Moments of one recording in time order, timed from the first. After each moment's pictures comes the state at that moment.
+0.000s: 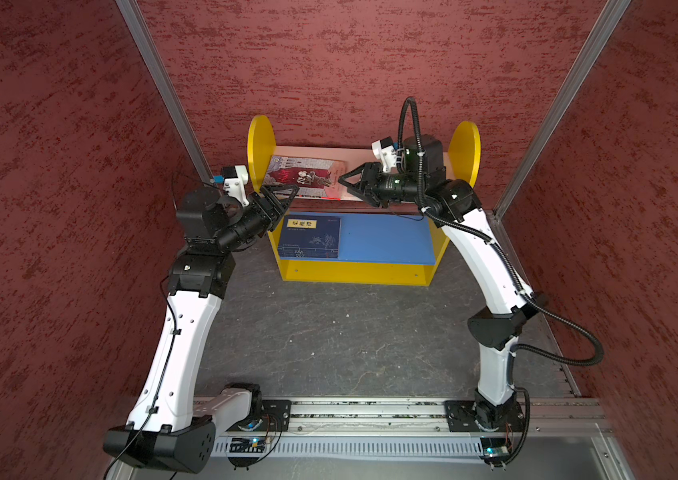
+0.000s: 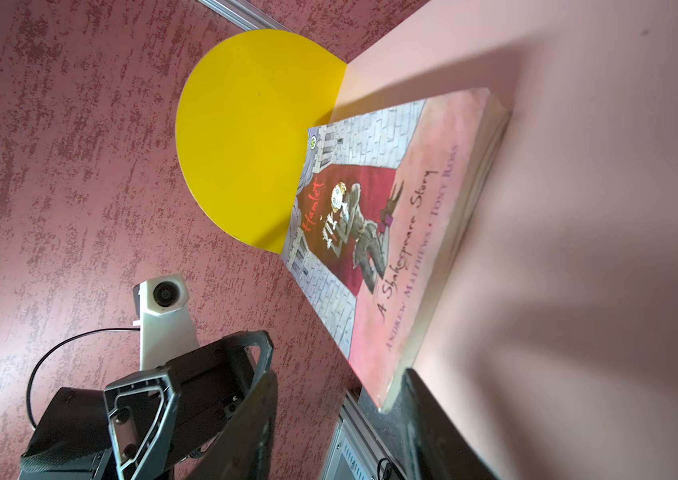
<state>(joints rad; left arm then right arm) -0.07 1.14 1.44 -0.35 0.60 -0.99 0.55 2.00 2.52 -0.81 -0.54 0.92</state>
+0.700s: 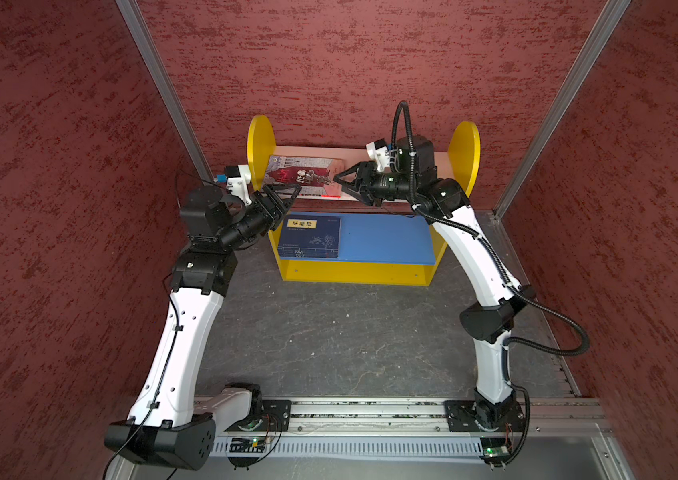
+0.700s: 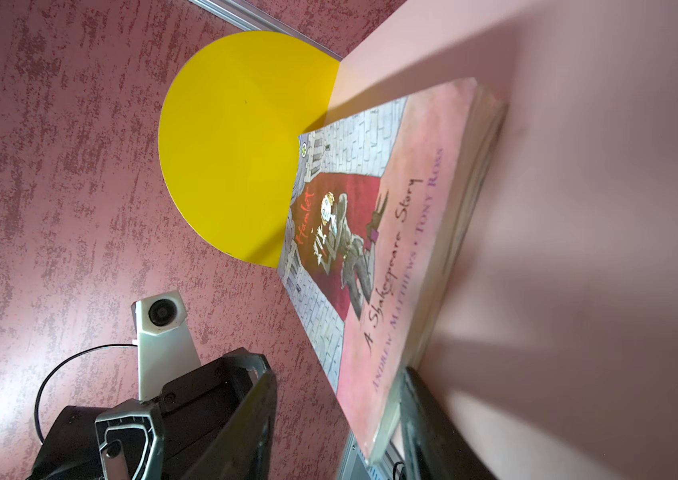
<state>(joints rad) -0.08 1.16 1.44 -0.33 0.61 -0.99 0.55 2.07 2.56 -0.76 -0.59 0.98</state>
